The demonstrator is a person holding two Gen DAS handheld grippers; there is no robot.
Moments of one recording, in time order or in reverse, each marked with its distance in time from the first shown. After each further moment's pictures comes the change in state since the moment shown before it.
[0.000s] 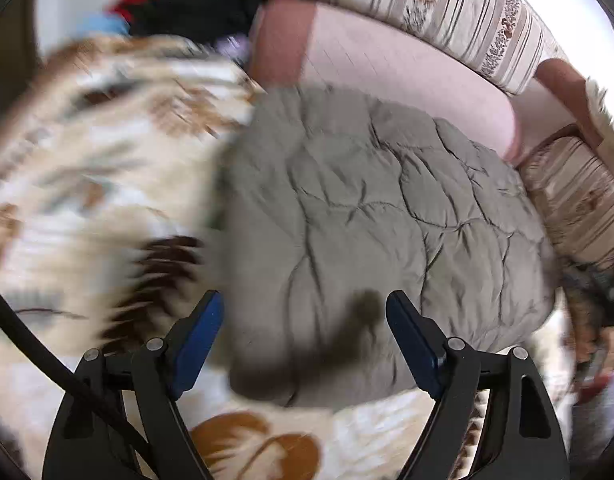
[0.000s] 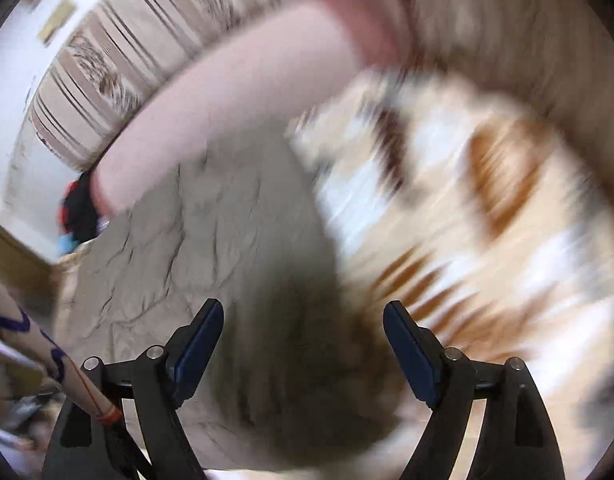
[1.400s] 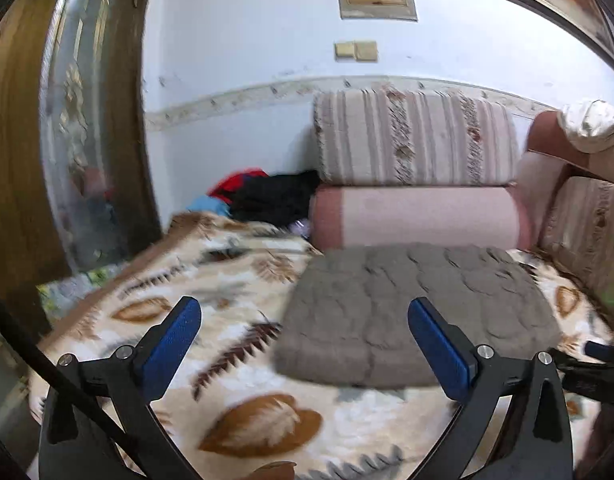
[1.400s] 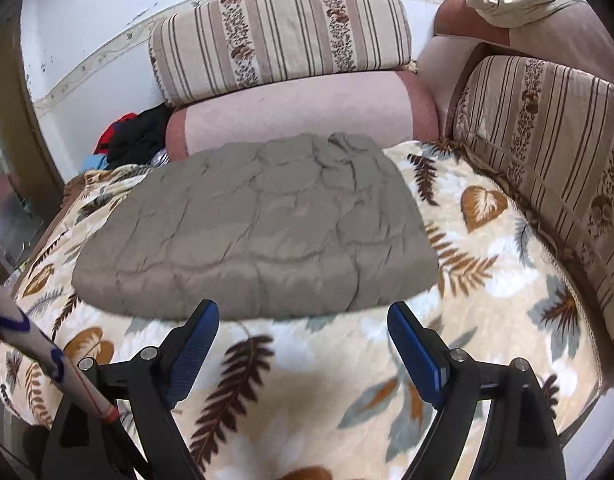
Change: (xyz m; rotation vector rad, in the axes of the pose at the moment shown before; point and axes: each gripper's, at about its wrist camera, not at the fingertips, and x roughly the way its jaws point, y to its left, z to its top) left arm -0.204 -0.120 -0.136 0.078 -0.601 0.320; right arm -0.137 0.109 -0.157 -0.258 -0.061 0.052
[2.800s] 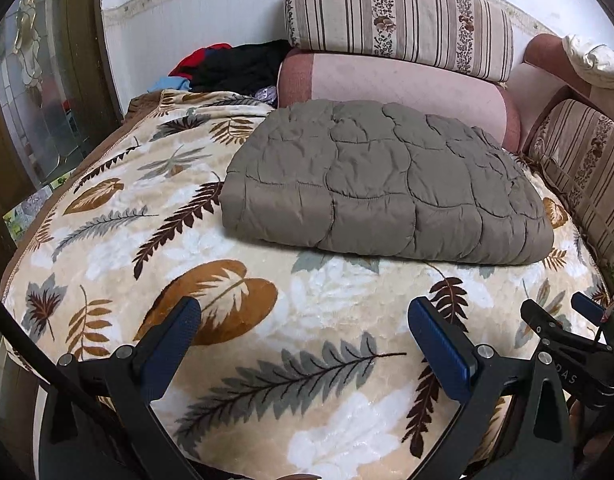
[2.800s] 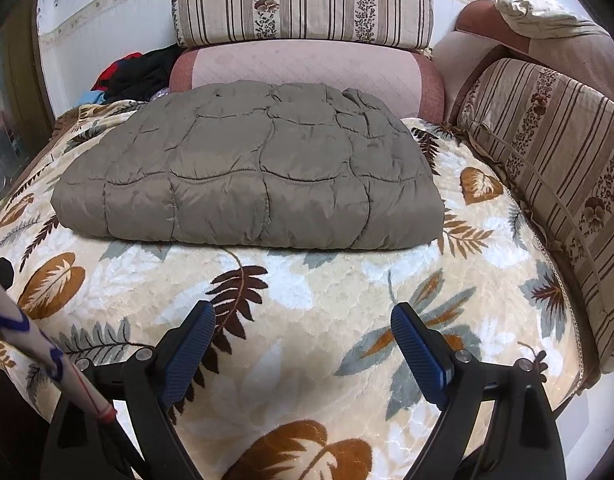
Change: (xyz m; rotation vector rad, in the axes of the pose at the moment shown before) left arm 0.048 -0.028 -0.079 -0.002 0.418 -0.074; right arm 0.021 0.025 -0.047 -0.126 0.105 -0.092
